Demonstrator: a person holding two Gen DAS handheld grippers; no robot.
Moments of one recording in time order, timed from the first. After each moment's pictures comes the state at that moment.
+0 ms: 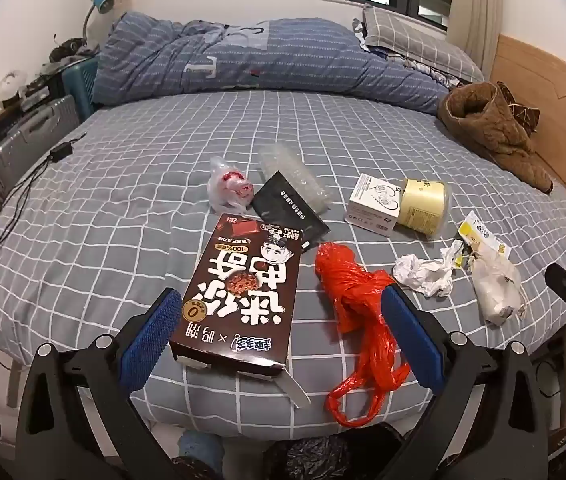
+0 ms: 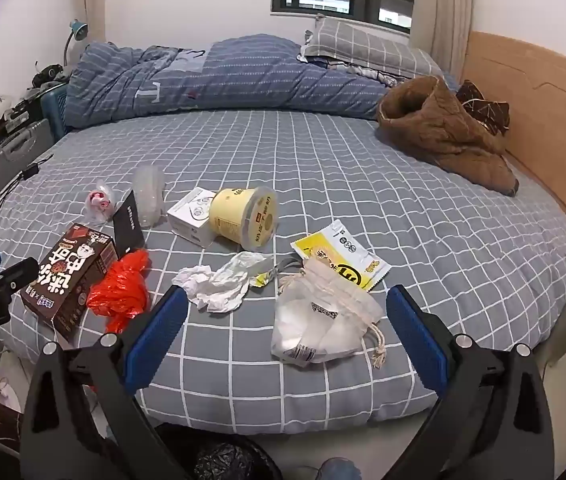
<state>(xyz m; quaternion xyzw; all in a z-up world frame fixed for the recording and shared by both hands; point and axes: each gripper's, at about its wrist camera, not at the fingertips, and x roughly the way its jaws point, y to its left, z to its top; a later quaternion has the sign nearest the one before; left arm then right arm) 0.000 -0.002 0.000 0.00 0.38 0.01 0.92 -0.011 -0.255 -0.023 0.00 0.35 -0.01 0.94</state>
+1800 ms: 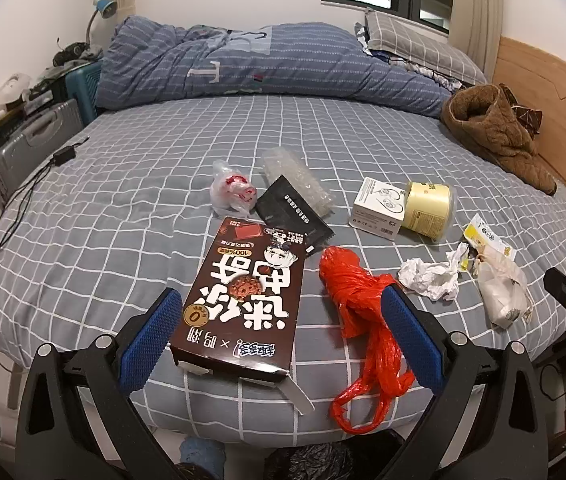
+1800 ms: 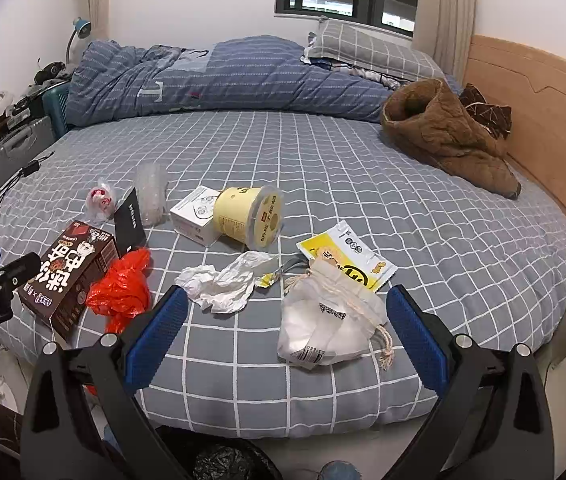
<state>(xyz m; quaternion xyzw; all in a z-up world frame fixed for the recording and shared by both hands) 0.000 0.003 -0.004 -0.01 0.37 0.01 0.93 -0.009 -0.250 -0.029 0.00 0.35 -0.01 0.94</state>
